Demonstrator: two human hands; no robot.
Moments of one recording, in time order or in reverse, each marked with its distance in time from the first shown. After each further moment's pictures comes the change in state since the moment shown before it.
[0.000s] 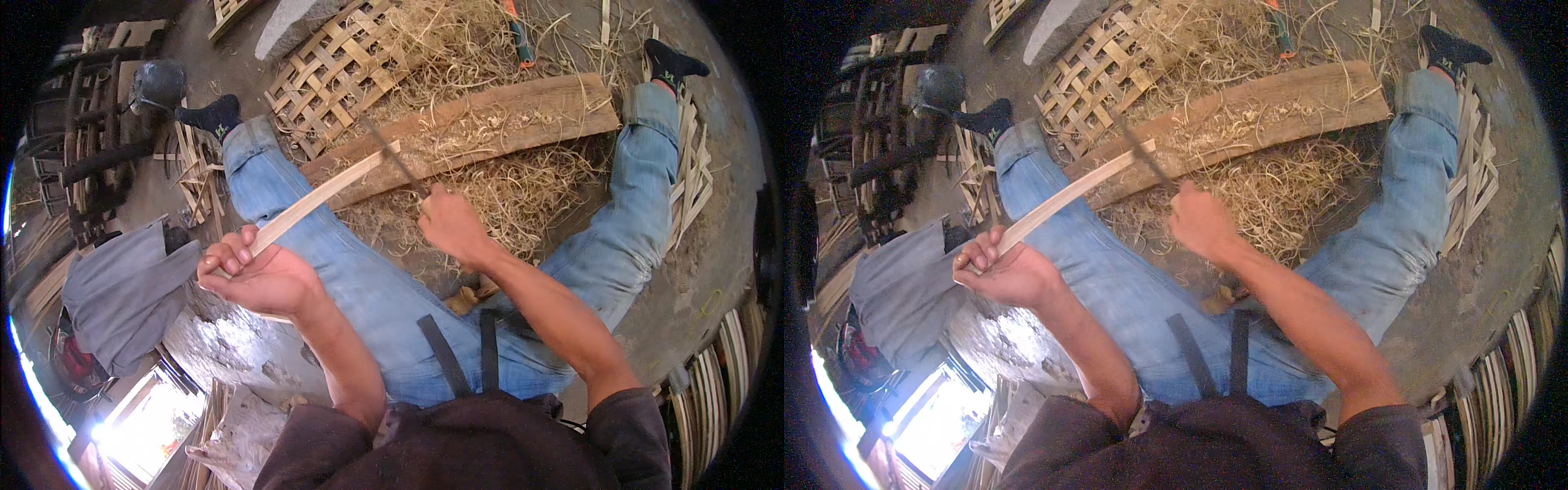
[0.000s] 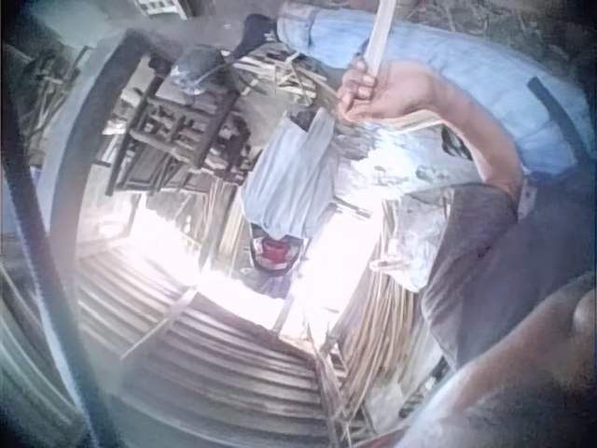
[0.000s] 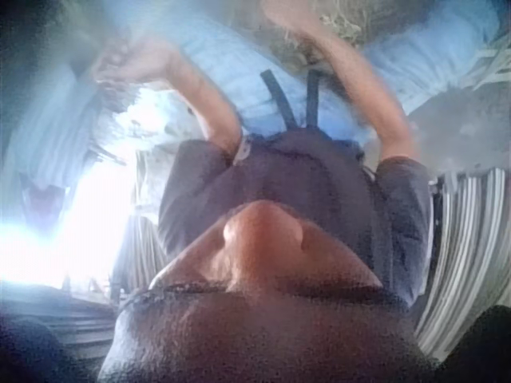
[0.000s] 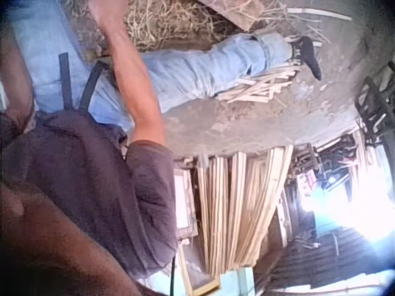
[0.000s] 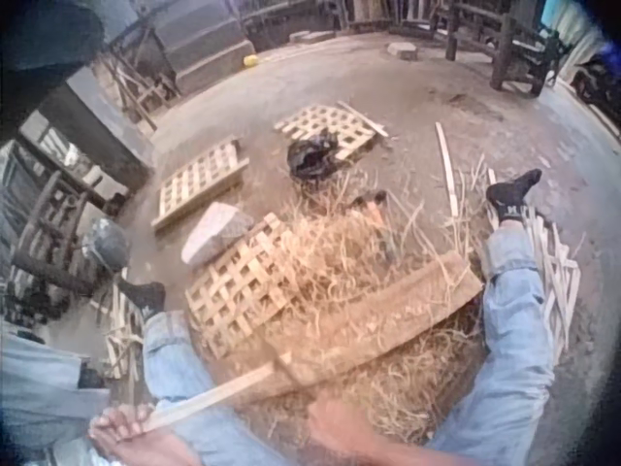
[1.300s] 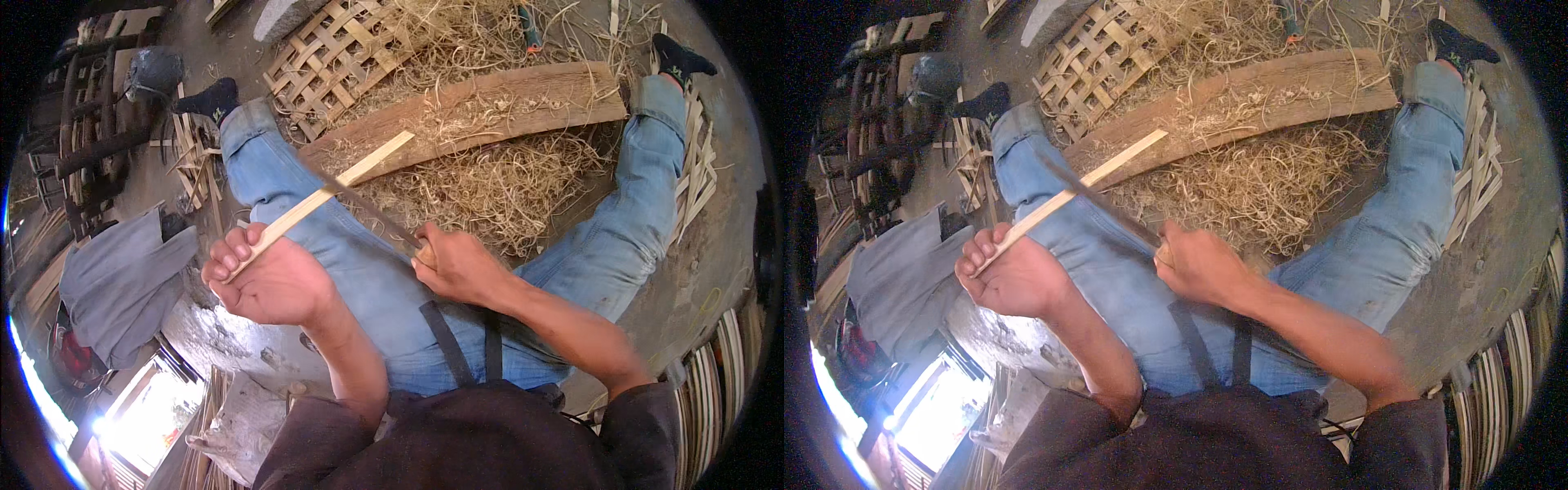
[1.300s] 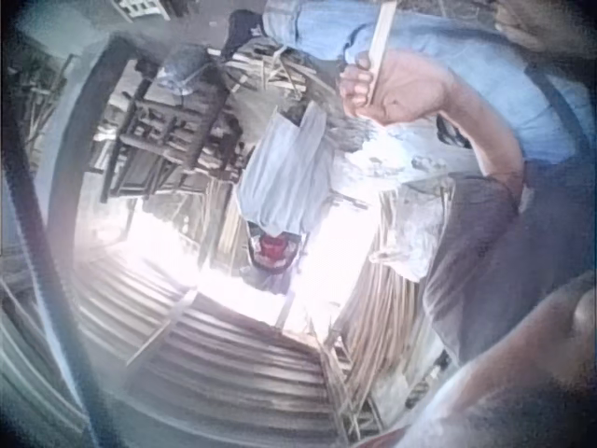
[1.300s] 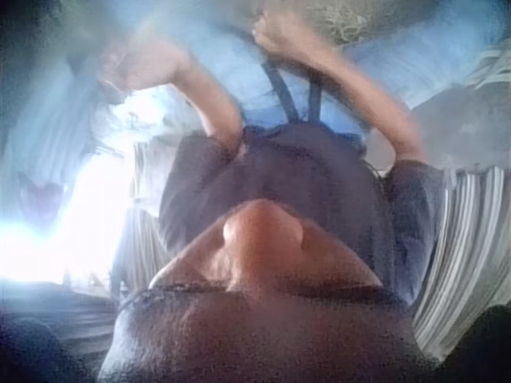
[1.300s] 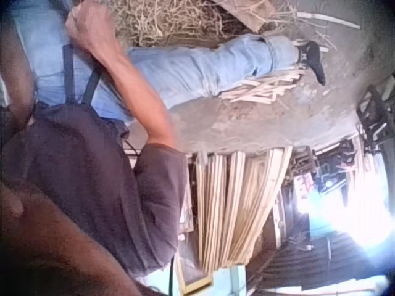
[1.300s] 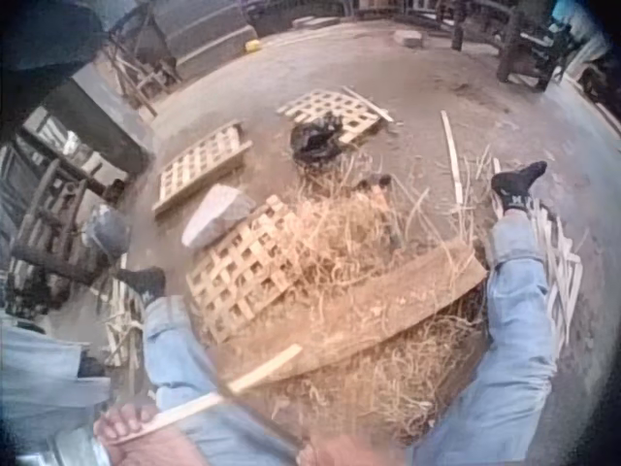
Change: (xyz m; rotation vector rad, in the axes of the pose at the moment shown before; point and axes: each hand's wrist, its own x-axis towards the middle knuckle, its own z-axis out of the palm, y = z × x) left_hand -0.018 0.013 -0.018 -0.269 -0.172 -0.112; right_hand -0.066 -0.016 -0.001 0.103 -0.120 -0.209
